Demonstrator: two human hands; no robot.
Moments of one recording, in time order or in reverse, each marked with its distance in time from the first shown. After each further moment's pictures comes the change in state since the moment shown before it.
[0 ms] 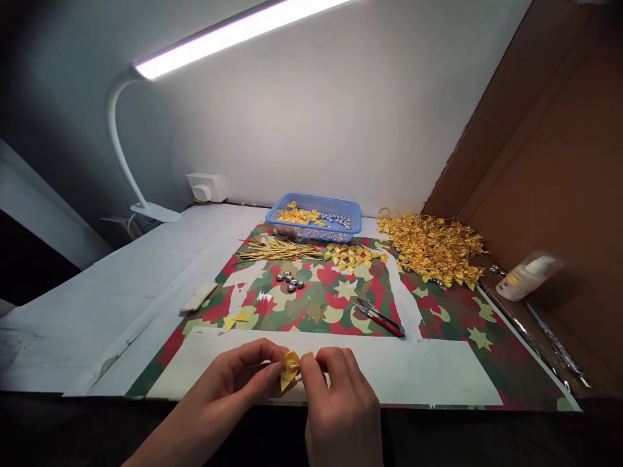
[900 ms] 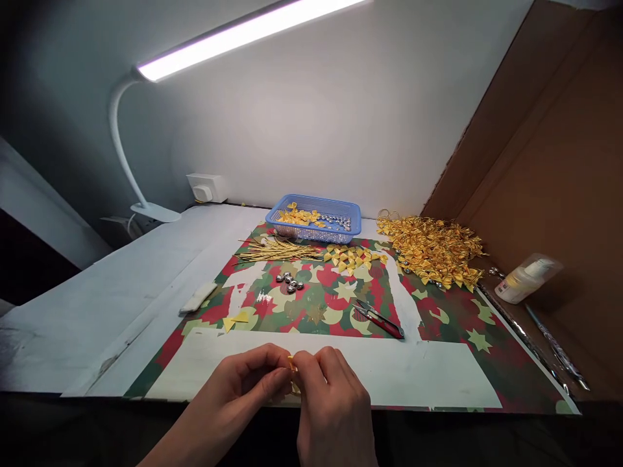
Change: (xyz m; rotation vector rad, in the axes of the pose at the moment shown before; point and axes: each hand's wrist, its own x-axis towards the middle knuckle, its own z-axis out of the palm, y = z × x) left_hand 0.005 -0.020 -0.001 0.172 0.006 0.056; right_hand 0.001 -0.003 0.004 0.253 -0.101 0.077
